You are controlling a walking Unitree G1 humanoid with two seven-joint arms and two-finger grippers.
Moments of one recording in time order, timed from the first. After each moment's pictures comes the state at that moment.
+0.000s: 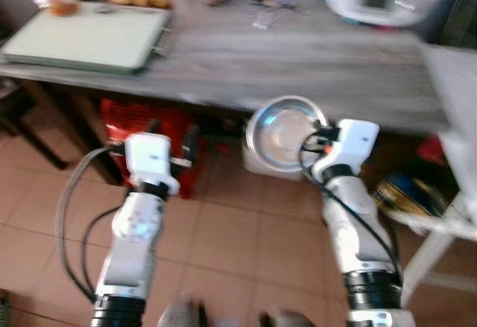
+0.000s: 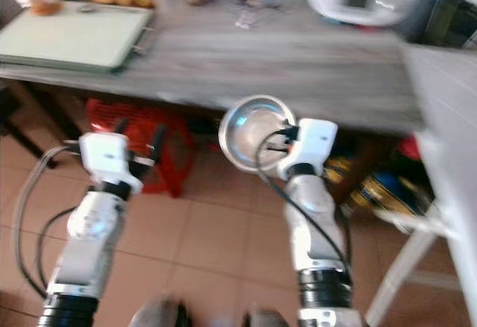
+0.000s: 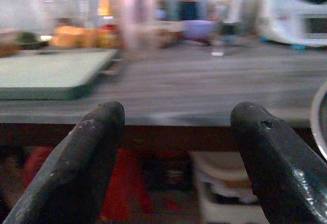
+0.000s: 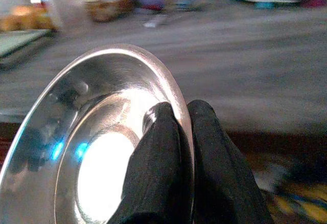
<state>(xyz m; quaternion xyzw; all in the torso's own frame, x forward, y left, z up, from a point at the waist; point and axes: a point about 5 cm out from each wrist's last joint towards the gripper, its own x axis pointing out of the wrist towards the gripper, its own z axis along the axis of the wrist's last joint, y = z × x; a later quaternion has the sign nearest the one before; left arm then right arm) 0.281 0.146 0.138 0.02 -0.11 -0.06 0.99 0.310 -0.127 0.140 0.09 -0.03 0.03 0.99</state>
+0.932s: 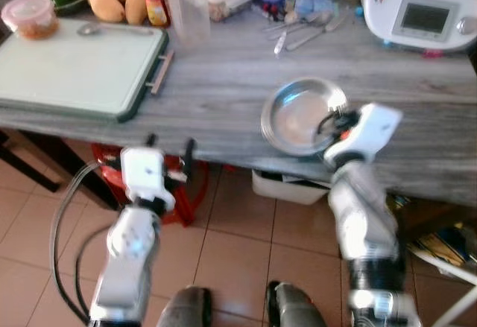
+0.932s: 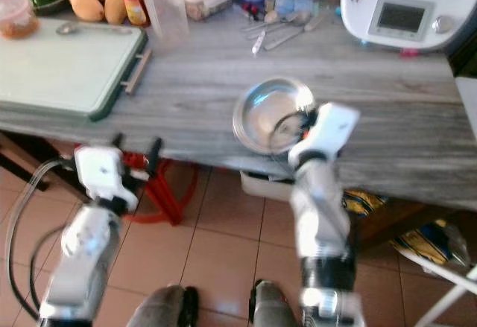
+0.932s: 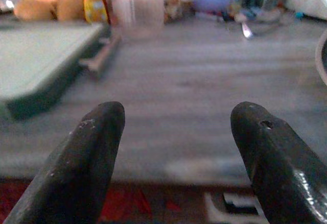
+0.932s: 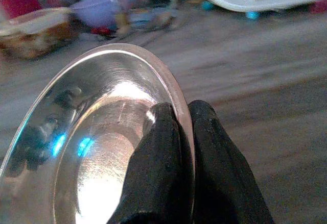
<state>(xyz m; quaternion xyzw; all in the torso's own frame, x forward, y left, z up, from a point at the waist) 0.256 0.138 0.120 0.00 -0.06 -0.08 0.99 0.328 -0.165 0.156 0.12 -0.04 -0.08 0.99</state>
